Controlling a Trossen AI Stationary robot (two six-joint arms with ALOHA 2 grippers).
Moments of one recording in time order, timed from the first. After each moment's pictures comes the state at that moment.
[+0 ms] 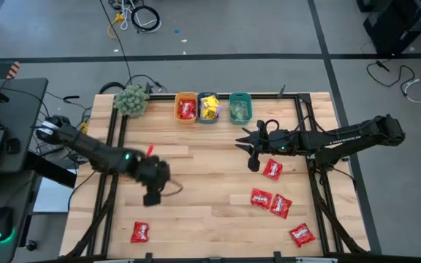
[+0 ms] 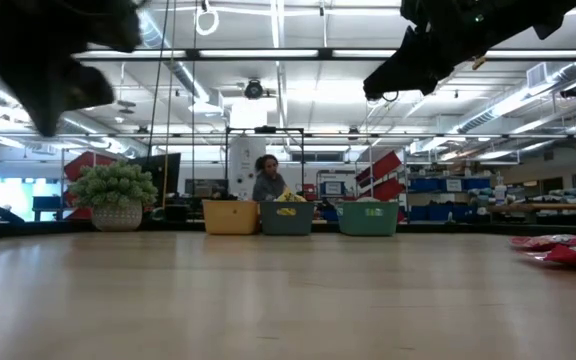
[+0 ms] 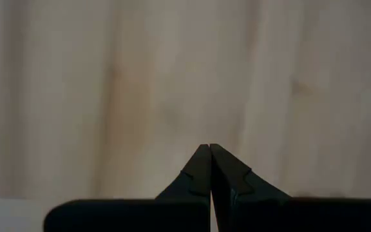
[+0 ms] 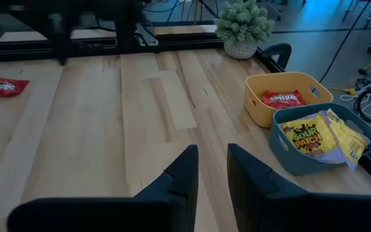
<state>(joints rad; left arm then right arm) -0.39 1.27 0.91 -0.86 -0.01 -0.56 0.04 1.13 0.66 0.05 0.29 0.08</state>
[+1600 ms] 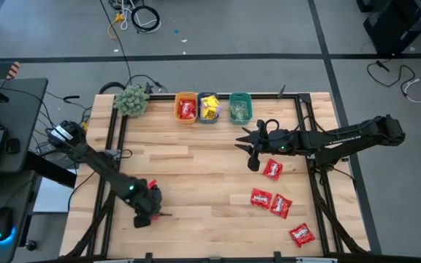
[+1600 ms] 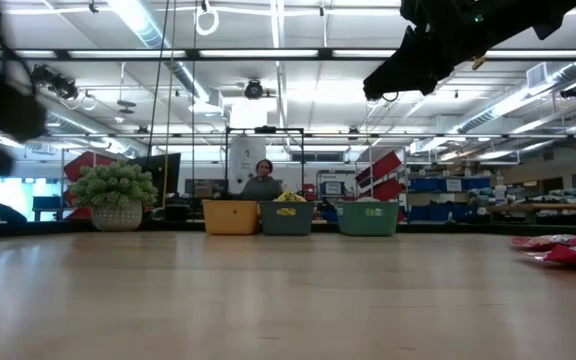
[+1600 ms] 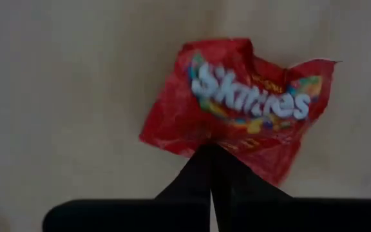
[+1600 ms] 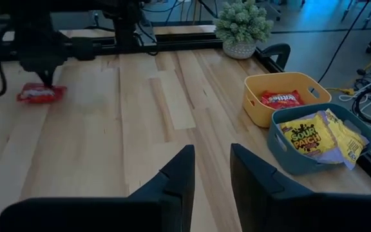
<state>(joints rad) -0.67 1.47 0.73 -0.68 0.12 -0.89 0.04 1.13 0.66 0.05 0.29 0.08</state>
